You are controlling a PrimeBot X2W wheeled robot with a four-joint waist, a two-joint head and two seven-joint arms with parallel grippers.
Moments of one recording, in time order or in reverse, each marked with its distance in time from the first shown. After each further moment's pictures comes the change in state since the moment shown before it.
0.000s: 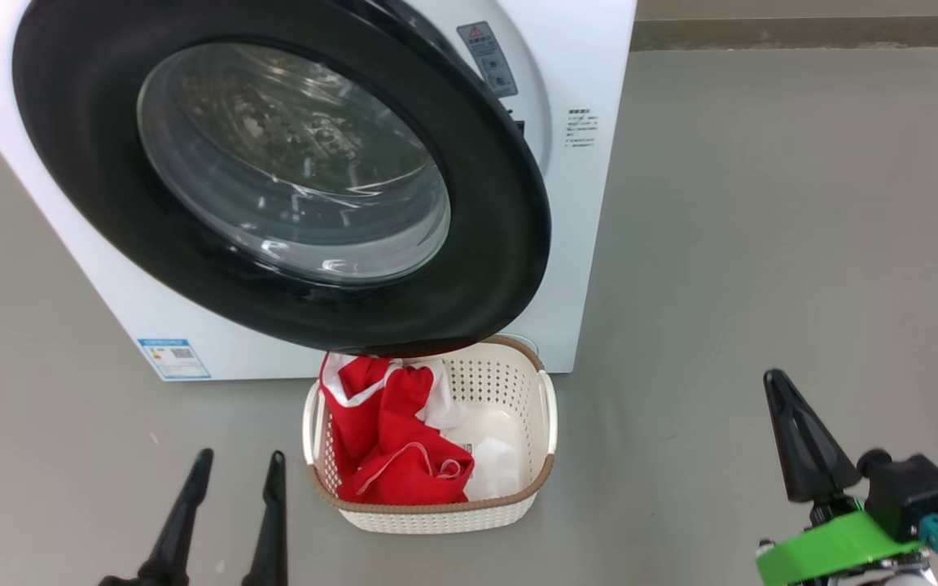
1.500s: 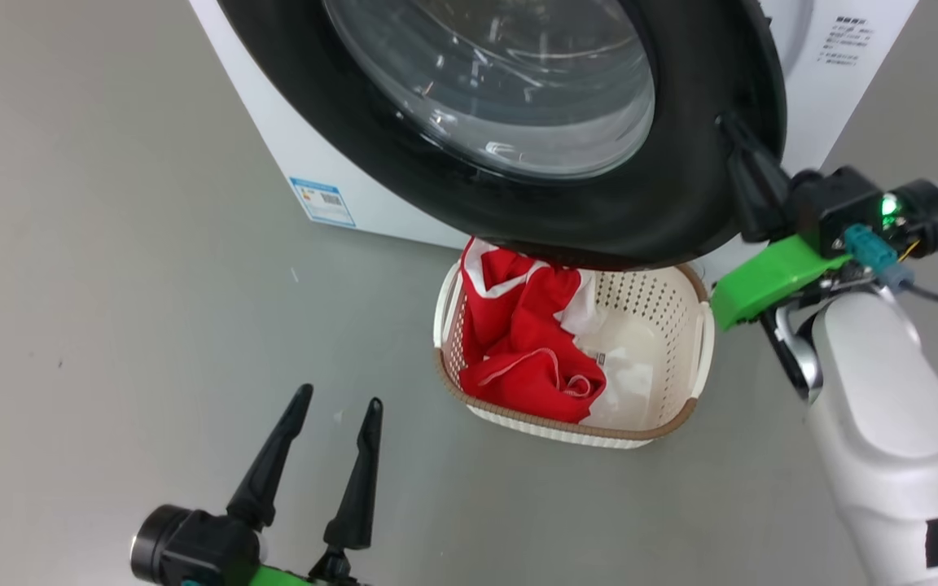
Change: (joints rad) left arm -0.159 -0.063 -0.125 0.058 0.035 -0.070 0.001; right arm -0.689 -0.018 0.080 0.474 -0.148 0.000 0.000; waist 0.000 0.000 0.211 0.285
